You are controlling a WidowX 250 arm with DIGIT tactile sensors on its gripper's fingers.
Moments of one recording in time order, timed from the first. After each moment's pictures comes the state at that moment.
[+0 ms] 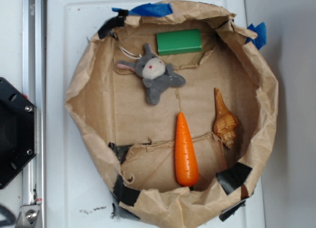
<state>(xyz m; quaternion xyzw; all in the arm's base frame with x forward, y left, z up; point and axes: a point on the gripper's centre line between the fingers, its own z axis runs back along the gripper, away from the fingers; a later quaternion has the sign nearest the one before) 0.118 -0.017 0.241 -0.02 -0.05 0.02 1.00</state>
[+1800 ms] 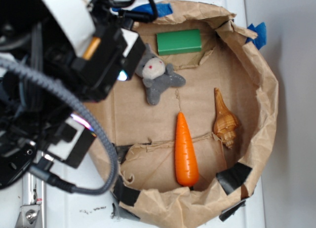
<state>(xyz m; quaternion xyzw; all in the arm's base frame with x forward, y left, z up) 0.201 0.005 0.219 -0.09 -0.17 -0.24 0.95</state>
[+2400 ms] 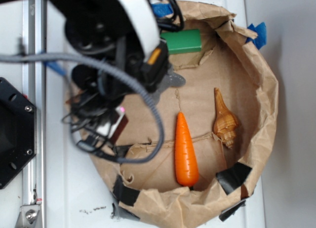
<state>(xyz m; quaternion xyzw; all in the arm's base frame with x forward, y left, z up) 0.226 0.024 0.163 -0.08 -0.11 -0.25 0.96</state>
